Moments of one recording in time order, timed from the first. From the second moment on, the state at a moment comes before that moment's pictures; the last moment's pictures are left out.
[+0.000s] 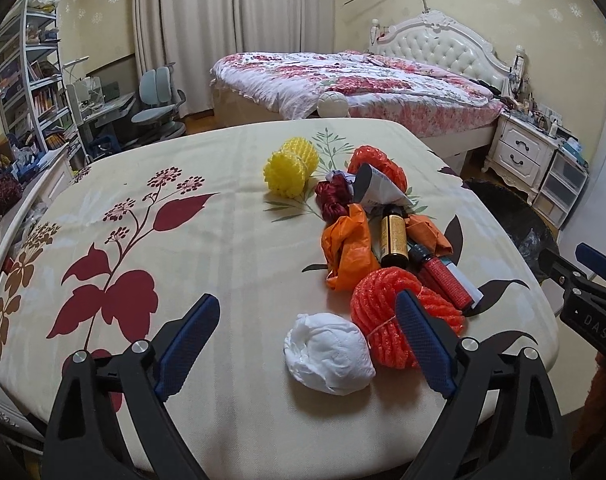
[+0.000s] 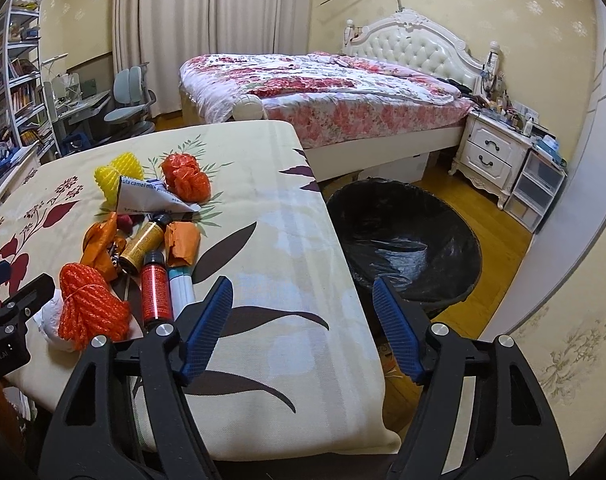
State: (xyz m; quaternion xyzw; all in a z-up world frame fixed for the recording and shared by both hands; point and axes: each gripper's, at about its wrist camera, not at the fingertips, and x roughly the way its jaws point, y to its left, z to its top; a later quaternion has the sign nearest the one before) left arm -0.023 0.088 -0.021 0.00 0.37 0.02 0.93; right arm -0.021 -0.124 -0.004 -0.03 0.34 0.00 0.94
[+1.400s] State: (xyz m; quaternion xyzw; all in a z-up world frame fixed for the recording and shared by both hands) left arm -0.049 0.174 -0.038 -0.05 0.37 0.11 0.92; right arm -0.027 0.002 -0.027 -0.10 0.40 0.19 0.89
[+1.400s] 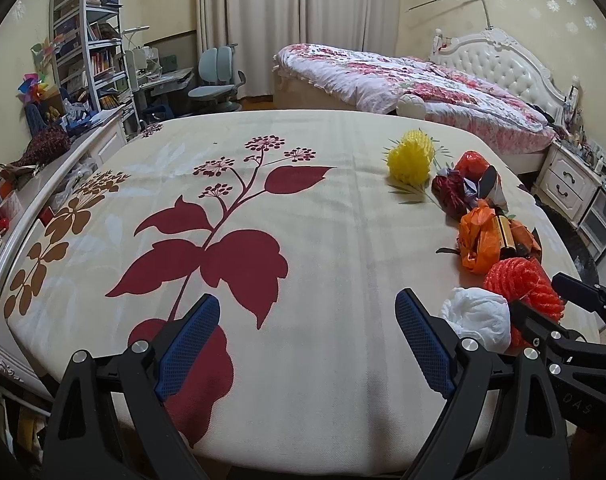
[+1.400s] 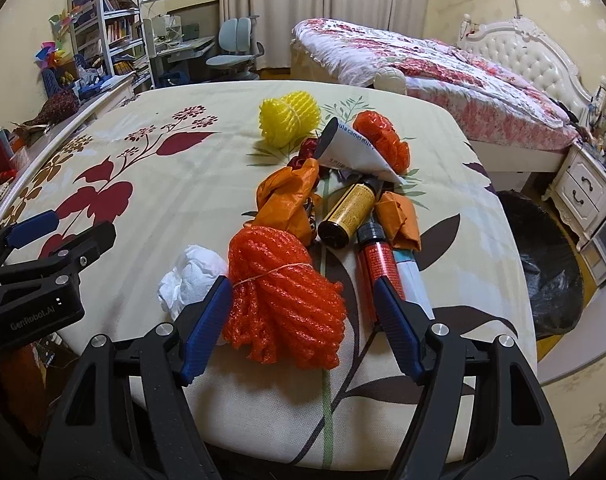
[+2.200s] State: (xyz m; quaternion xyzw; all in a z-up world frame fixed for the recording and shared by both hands) left arm -0.040 0.103 -0.024 -0.02 0.37 0.03 0.93; right arm -0.033 -0.069 0.000 -0.04 0.35 0.13 0.93
